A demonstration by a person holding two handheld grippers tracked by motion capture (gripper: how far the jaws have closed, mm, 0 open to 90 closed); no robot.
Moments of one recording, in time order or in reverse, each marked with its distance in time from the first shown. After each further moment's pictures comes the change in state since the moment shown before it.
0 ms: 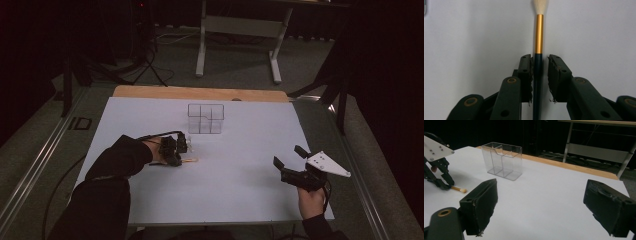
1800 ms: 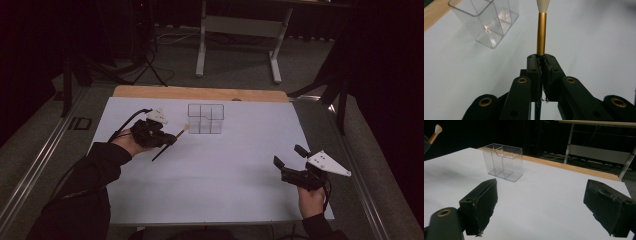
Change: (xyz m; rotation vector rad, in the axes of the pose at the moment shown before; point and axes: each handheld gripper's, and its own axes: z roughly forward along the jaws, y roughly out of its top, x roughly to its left) left arm -0.011 -0.051 -0.104 -0.539 0.079 -0.353; right arm -0.002 0.000 0.001 -0.009 0.011 0.003
